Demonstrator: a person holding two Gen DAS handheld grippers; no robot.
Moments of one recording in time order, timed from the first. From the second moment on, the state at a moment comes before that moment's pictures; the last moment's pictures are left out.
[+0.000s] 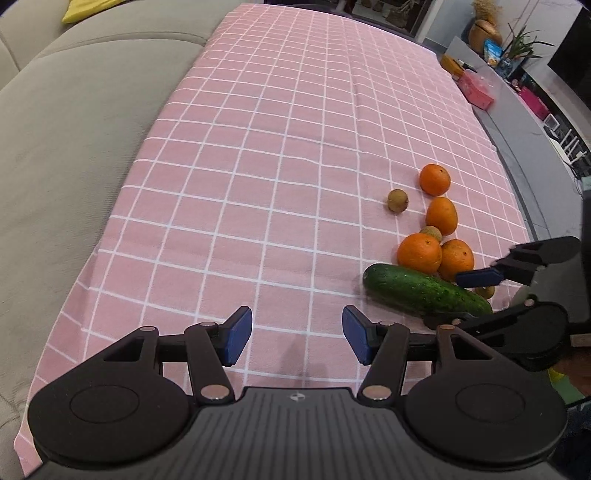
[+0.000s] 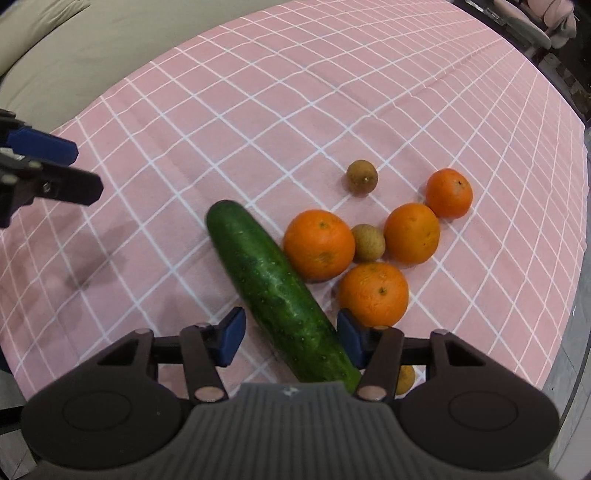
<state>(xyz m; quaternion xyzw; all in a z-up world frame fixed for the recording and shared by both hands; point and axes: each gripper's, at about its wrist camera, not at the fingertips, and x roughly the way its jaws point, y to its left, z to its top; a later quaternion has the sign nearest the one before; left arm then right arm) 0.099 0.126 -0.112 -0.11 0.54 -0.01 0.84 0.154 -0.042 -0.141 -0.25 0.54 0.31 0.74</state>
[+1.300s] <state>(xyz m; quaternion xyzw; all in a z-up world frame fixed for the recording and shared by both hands) 0.176 0.001 -0.158 0.15 0.47 -0.29 0.82 0.065 -0.100 -0.147 -0.03 0.61 0.27 0.74</state>
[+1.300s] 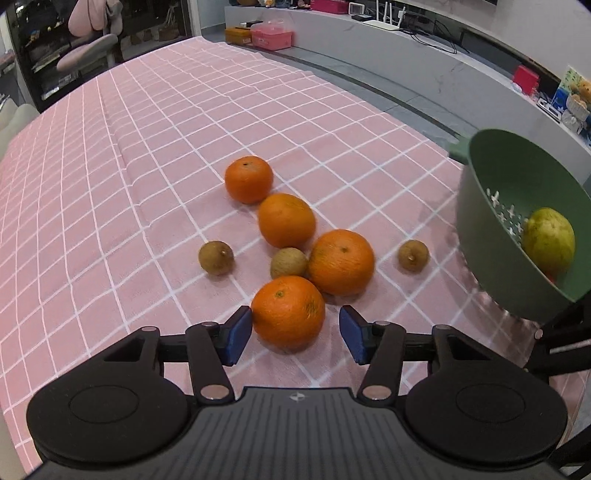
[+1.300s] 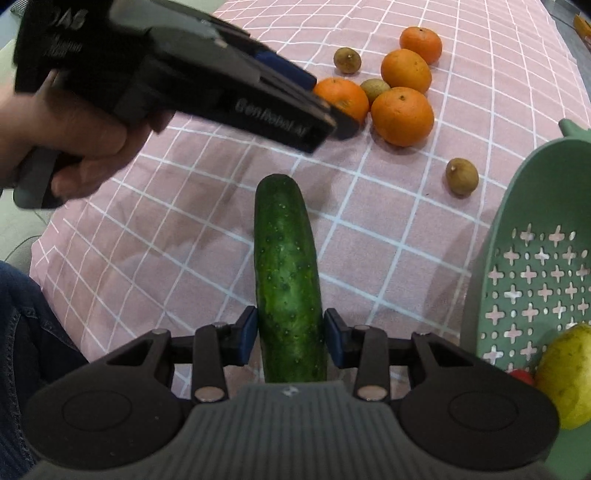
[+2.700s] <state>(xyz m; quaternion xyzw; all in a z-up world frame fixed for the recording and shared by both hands) 0.060 0.009 -0.054 0.09 0.41 -0.29 0.86 0.021 -0.201 -0.034 0.05 0.55 0.24 0.80</state>
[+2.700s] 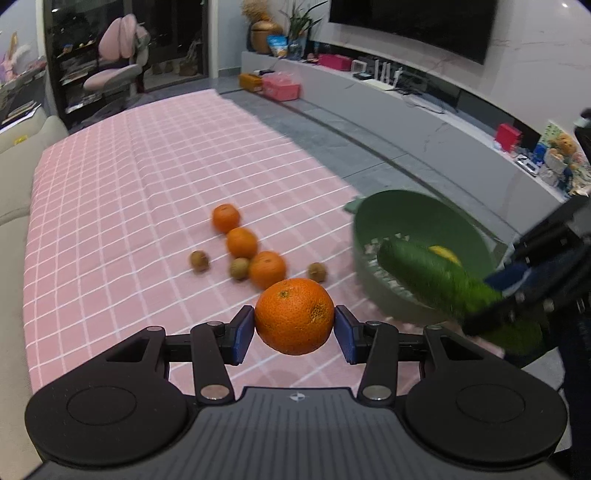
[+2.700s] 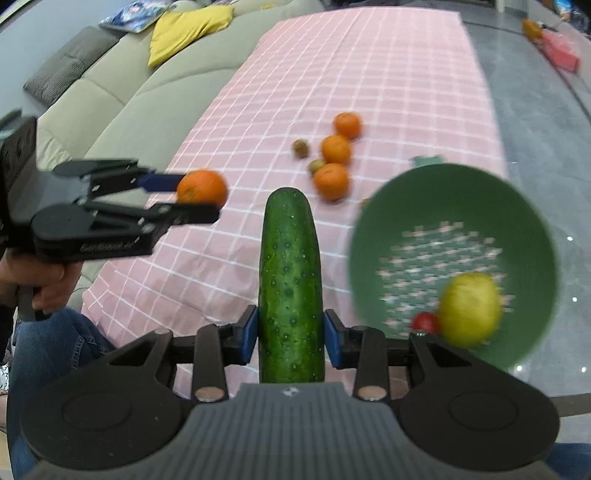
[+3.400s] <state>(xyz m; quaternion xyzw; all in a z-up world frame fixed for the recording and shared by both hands) 0.065 -0.116 -0.061 0.18 0.40 -0.35 0.83 0.079 -0.301 -0.018 0.00 0.50 0.23 0.83</state>
